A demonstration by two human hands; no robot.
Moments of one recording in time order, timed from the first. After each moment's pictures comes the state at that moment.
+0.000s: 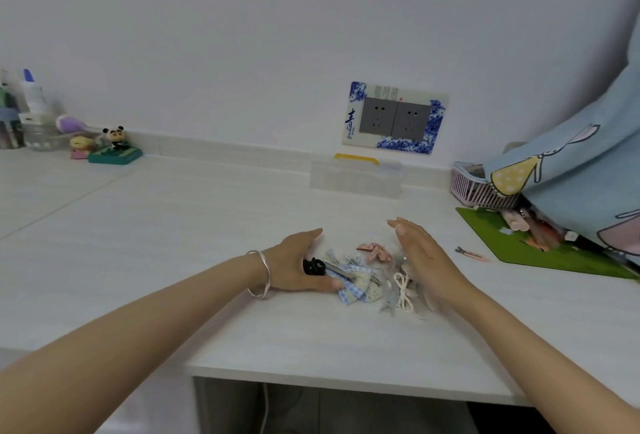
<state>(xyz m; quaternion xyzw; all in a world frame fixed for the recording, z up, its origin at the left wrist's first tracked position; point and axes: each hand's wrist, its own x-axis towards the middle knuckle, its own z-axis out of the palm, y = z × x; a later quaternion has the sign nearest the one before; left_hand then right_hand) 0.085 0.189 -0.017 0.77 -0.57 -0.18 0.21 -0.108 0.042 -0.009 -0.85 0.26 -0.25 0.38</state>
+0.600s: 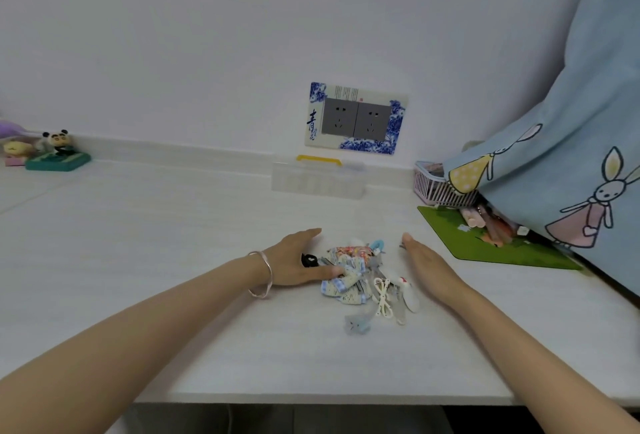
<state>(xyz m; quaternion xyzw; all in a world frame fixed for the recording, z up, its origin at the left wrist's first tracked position) 0.049 0.124 -0.014 0.76 -0.58 -0.19 0.23 -0.158 -0.036 -0.023 -0.83 0.38 -0.21 0.36</state>
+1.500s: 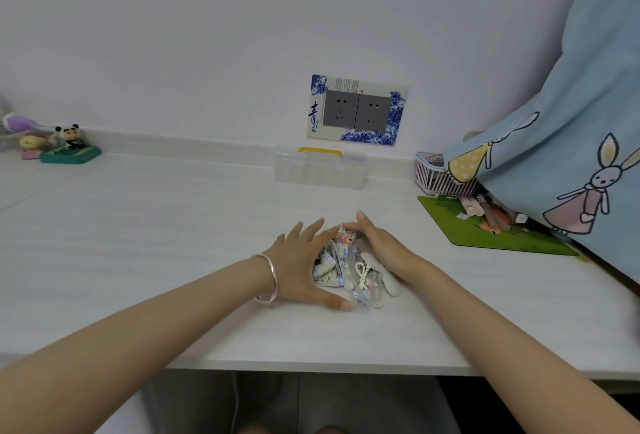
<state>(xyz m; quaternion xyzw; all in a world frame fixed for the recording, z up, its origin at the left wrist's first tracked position) 0.017 0.149 -0.021 0.76 -0.63 -0.08 0.11 -0.110 0.006 -0.012 -0.83 0.28 -0.15 0.45</state>
